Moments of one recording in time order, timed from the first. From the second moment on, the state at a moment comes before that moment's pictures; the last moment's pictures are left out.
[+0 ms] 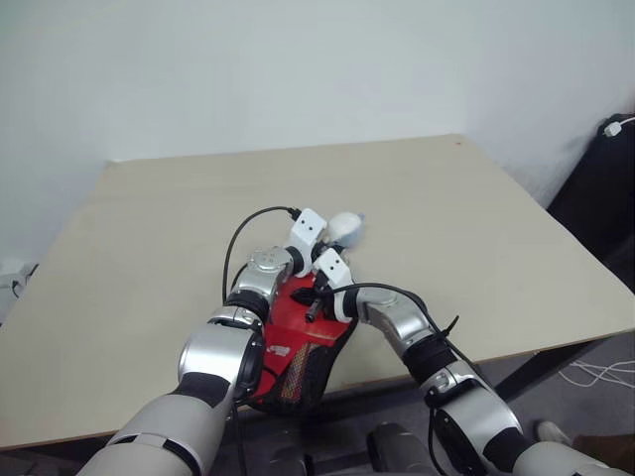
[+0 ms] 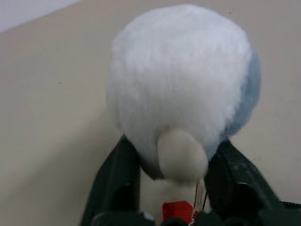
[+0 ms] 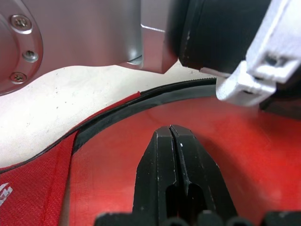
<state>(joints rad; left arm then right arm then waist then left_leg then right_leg) -0.97 0.16 0.02 1.29 0.07 -0.20 -0.66 -0.65 0.10 0.29 0.62 0.08 0.32 0.74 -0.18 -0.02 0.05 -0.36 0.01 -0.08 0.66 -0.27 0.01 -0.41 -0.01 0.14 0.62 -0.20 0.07</state>
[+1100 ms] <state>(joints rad) -0.91 0.35 0.18 1.05 -0.17 0.03 -0.87 -0.66 0.08 0.24 0.63 0.08 0.31 0.72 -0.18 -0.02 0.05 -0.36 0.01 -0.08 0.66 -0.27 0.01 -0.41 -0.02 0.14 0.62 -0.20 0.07</state>
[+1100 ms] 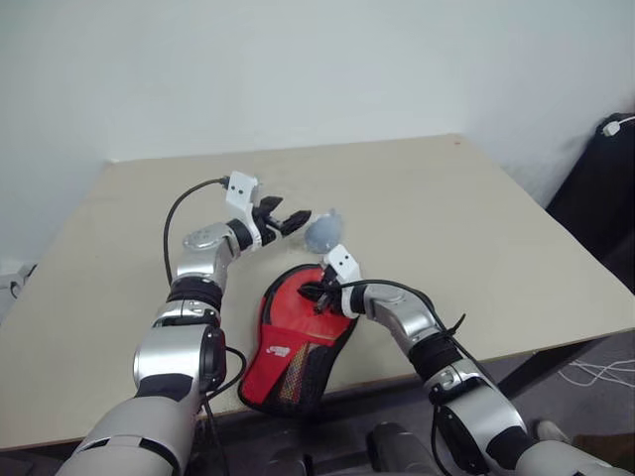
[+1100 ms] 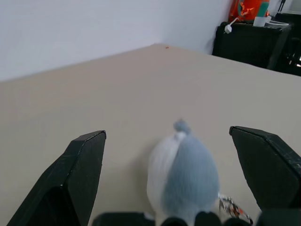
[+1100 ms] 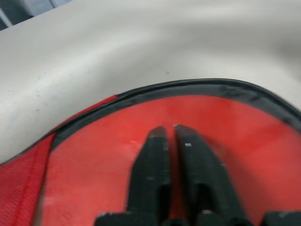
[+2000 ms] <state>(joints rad) -0.40 0.46 0.00 0.18 -0.33 0.38 -1.13 -0.65 -0.10 0.01 0.38 0.16 0.40 0.58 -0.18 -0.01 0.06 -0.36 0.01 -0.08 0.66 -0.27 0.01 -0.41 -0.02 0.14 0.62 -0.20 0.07</state>
